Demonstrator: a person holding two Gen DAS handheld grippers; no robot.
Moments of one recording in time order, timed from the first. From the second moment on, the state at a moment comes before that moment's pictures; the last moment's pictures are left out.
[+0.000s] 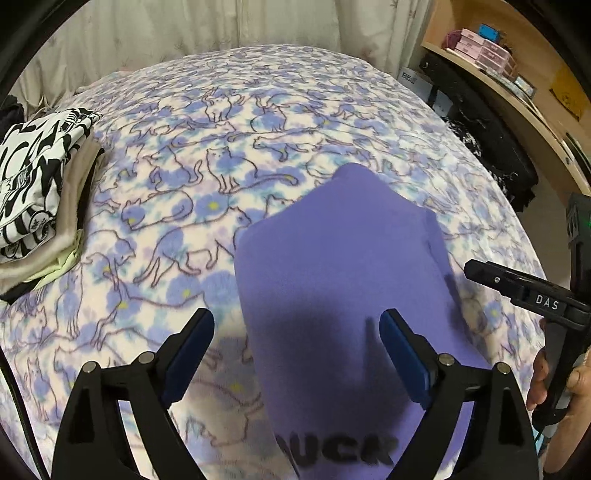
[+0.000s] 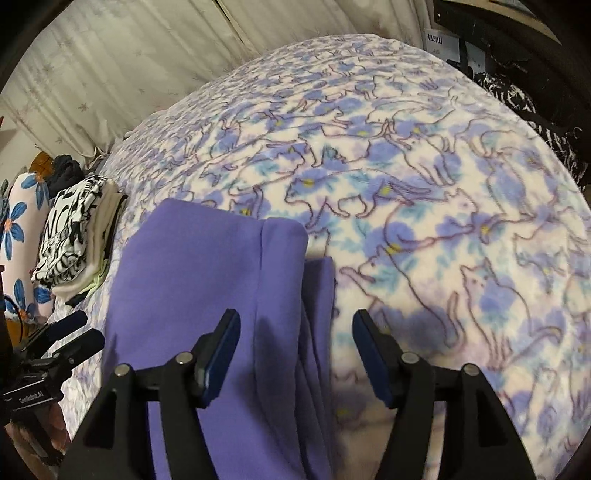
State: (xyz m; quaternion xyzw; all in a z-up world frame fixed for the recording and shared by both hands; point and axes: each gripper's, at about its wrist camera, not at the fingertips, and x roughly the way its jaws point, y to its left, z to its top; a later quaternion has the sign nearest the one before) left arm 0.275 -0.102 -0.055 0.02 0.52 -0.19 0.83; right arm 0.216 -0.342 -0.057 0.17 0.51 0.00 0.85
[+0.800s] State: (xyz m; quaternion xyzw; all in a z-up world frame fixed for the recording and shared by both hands) left arm 0.170 -0.073 -0.029 -0.01 0.49 -0.26 0.83; right arm 0.127 -0.319 -0.039 0.14 0.50 0.04 0.85
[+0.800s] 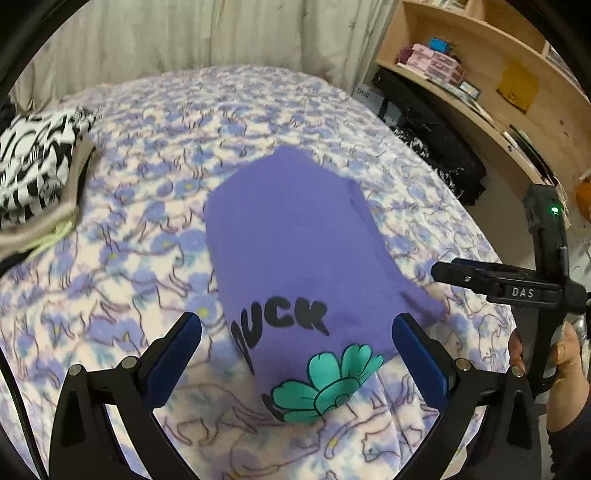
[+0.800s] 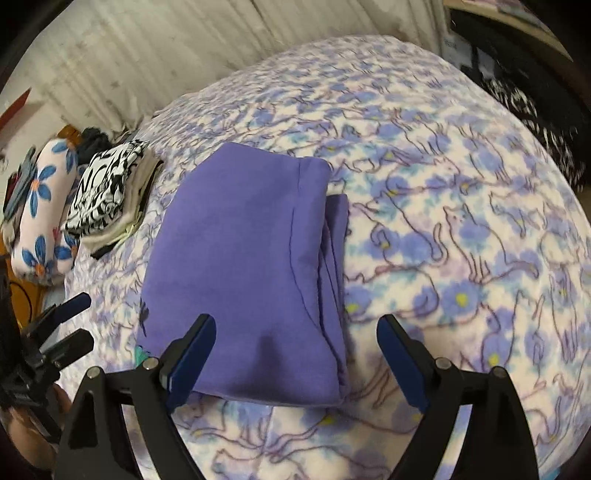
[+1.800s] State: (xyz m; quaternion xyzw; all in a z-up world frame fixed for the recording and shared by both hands) left arm 0.224 -0.080 -0.133 -0.13 0.56 -0.30 0.76; right arm 0.201 -0.343 -0.160 0.28 0.58 0.18 0.74
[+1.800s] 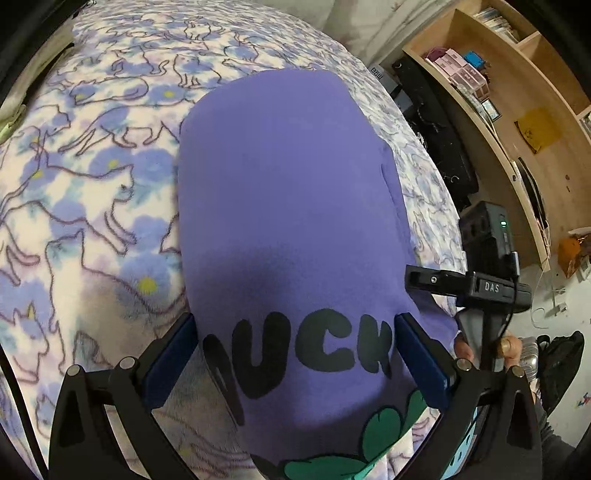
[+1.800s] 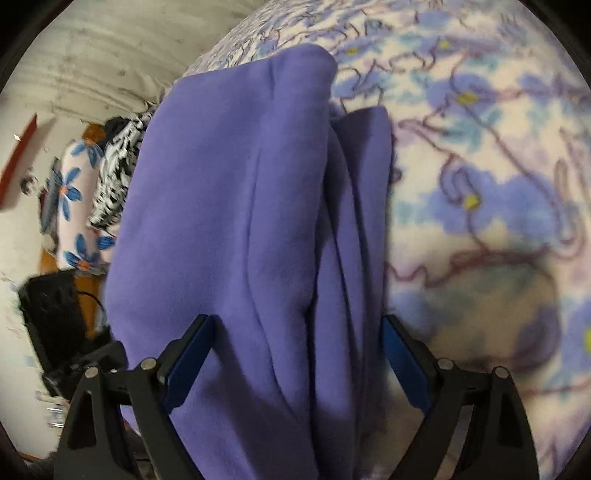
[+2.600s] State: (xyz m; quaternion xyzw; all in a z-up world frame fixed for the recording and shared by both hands) left arm 0.240 -0.097 -0.172 -0.22 0.59 -0.31 0.71; right arm 0.212 -0.328 -0.168 0.27 0.57 0.21 0.75
